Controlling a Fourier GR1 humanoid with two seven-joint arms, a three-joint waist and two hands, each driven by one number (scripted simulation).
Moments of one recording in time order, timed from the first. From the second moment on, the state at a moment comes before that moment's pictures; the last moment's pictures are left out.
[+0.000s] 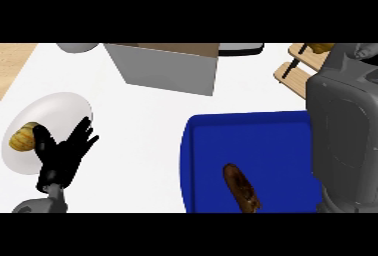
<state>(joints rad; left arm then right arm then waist) -0.04 0.21 0.06 -1.39 0.16 0.02 0.31 -1.02 -0.10 -0.11 -1.63 1.31 0.19 1.13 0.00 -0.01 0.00</state>
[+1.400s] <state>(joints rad) -0.06 0.20 0.07 -1.39 0.14 0.00 0.31 -1.17 -0.53 -0.44 -1.12 1.16 0.24 0.83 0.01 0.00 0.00</state>
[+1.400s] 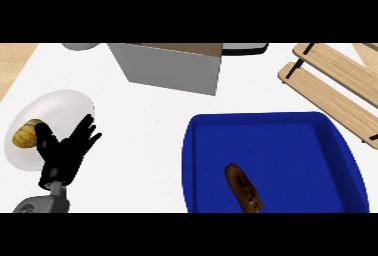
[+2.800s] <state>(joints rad) -0.06 0.18 0.08 -1.38 0.11 0.00 0.30 -1.16 -0.63 -0.47 -0.91 1.05 -0.06 0.71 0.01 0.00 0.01</state>
